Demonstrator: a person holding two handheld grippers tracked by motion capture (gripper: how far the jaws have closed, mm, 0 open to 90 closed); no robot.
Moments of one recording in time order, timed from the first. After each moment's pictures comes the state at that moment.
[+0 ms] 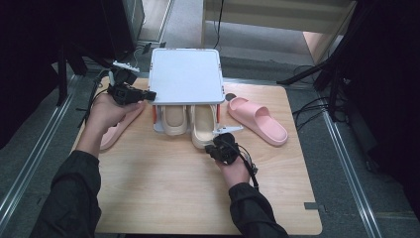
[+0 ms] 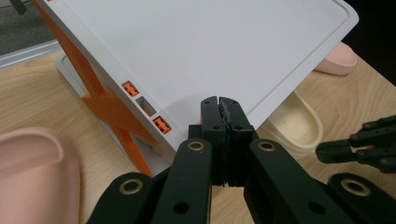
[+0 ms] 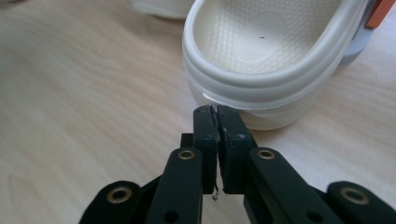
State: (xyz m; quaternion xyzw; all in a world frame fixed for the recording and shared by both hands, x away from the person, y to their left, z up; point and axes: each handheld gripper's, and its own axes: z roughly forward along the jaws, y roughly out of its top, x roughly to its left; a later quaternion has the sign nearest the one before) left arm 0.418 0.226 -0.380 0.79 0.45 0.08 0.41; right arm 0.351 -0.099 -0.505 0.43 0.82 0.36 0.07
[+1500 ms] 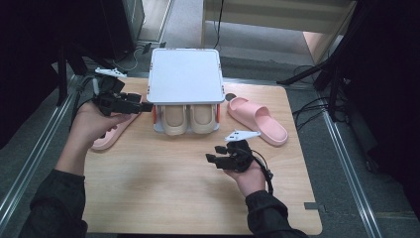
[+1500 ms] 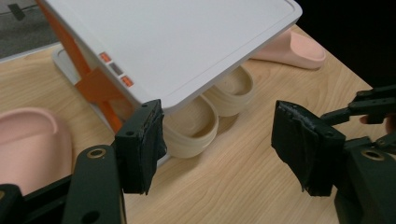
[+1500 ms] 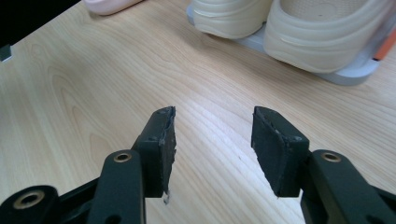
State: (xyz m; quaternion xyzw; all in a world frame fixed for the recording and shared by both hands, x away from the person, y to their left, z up) left arm 0.363 0.240 -0.359 0.79 0.45 0.09 0.42; right arm 0.314 -0.138 -0.475 0.35 0.83 0.43 0.04
